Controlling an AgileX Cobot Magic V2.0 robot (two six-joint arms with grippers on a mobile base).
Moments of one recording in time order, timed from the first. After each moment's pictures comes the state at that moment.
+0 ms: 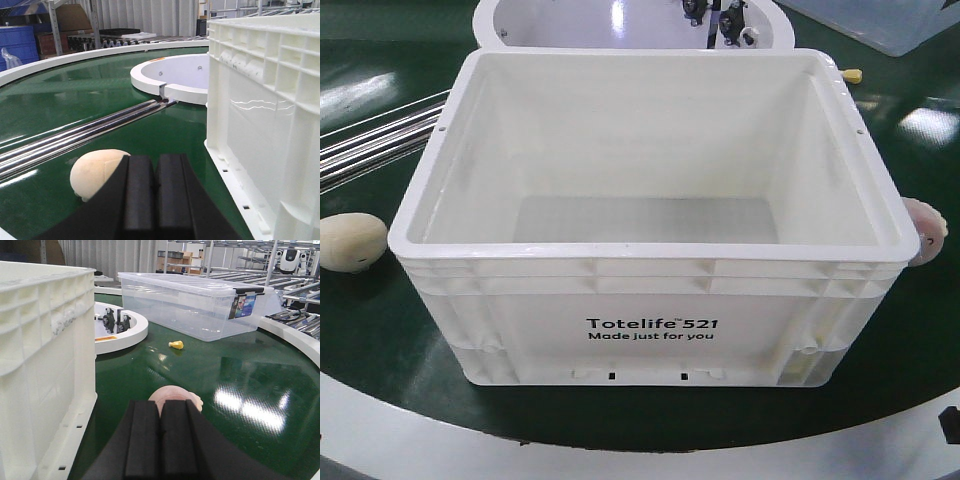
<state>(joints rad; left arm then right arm) -0.07 -0.01 0.03 -0.03 0.11 0.00 -0.02 -0.01 0.03 -0.25 0.10 0.15</state>
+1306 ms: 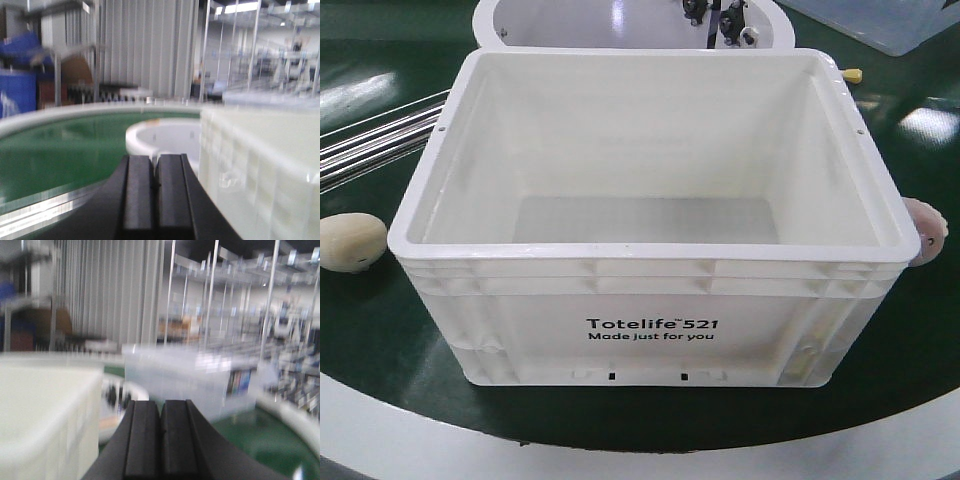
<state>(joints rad) -0.07 -0.01 -0.12 -0.05 -0.01 -0.07 -0.02 -0.01 -0.14 -0.25 0.01 0.15</state>
